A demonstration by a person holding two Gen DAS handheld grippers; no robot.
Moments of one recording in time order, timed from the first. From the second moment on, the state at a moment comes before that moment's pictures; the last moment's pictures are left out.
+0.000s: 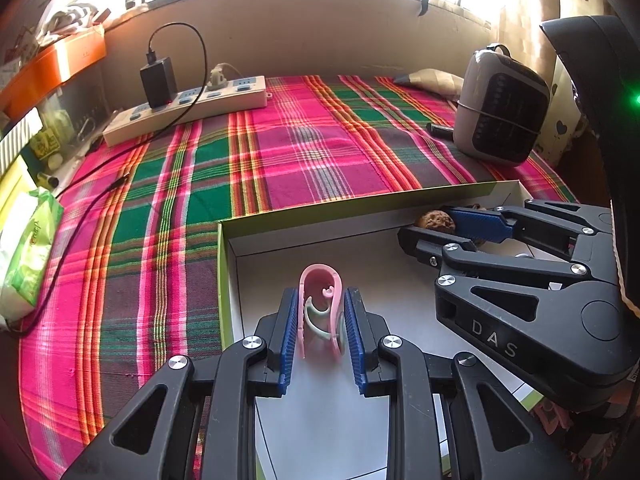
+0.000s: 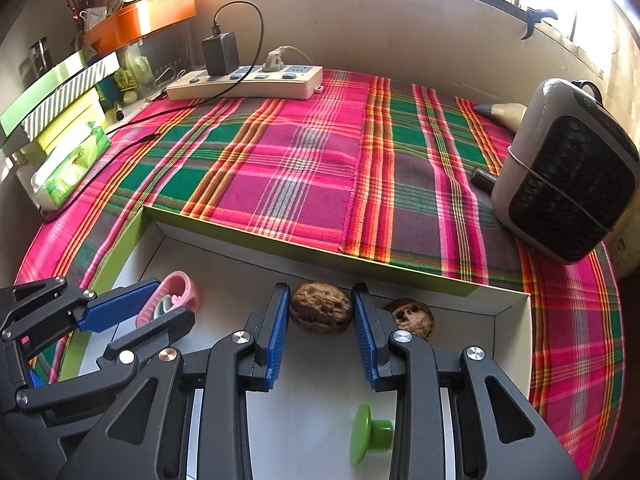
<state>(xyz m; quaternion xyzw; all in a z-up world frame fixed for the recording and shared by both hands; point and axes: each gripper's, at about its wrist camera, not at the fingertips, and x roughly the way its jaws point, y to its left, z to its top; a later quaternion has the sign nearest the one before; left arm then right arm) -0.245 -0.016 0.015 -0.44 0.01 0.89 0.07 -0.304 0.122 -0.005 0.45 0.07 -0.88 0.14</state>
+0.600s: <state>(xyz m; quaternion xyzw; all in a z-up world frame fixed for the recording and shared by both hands) -0.244 -0.014 0.015 -0.44 0.01 0.90 0.07 -0.302 0.124 -0.001 0.44 0.06 -0.88 0.13</state>
